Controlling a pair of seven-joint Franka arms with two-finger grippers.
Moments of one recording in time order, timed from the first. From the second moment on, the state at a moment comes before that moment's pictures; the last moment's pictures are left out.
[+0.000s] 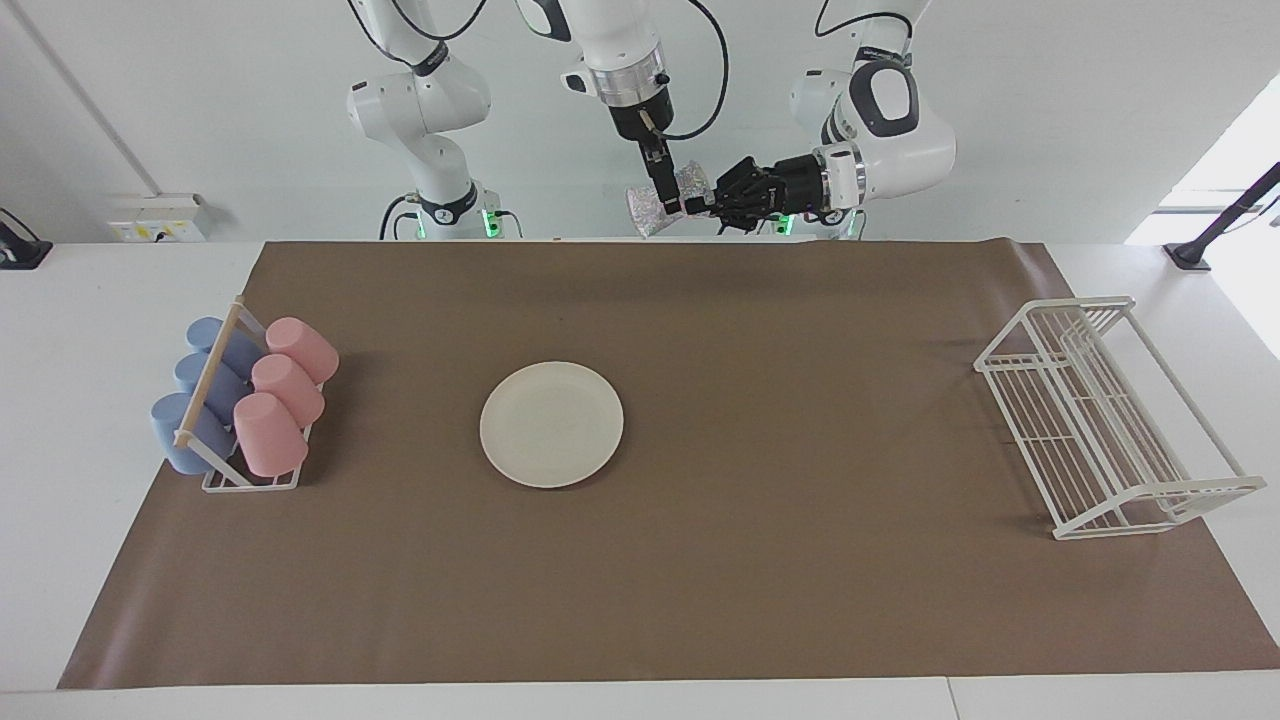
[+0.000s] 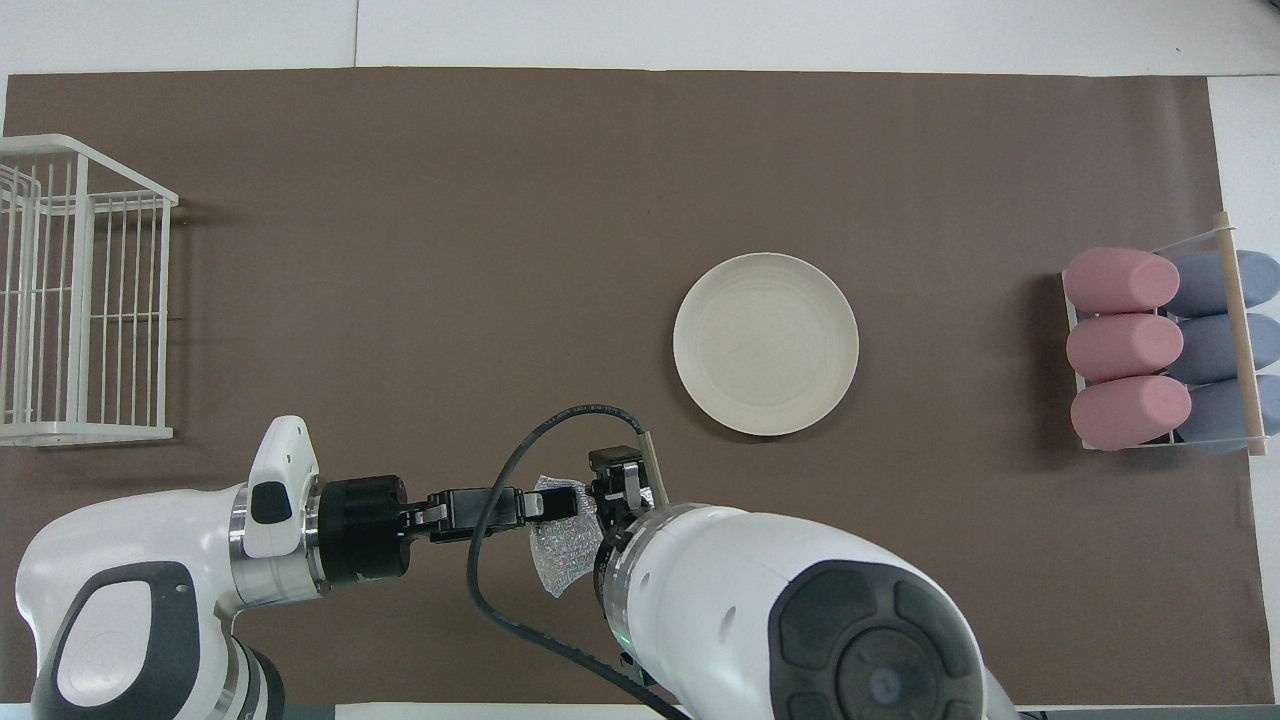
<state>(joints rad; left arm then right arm) -0.44 -0.45 0.02 -2.55 -1.64 2.05 0.37 0.25 -0.18 0.46 -1.89 0.33 1.91 2.07</state>
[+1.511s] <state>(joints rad) -0.44 -0.46 0.02 -2.57 -1.64 2.01 0.37 0.26 -0.18 0.46 -1.93 0.33 1.95 2.01</state>
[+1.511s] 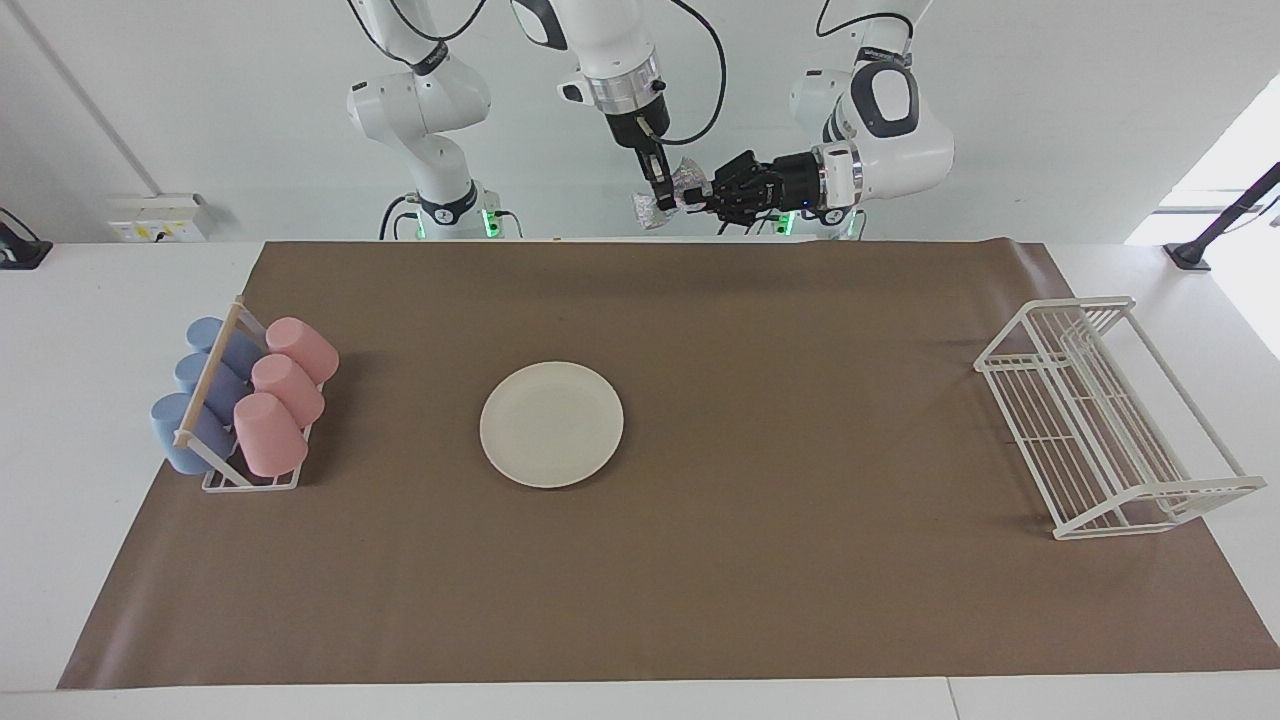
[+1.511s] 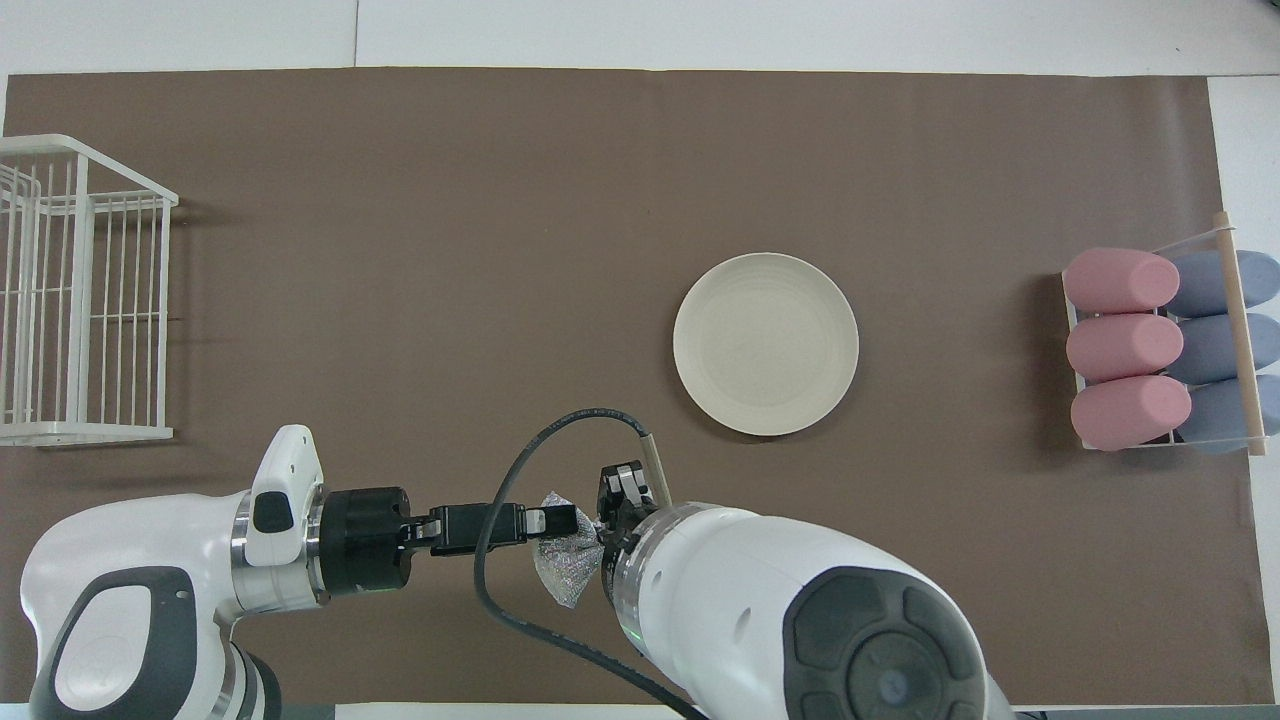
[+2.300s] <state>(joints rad) -0.37 -0.46 0.04 -2.56 -1.42 2.03 0.27 0.07 0.00 0.44 -2.09 0.32 2.30 1.52</state>
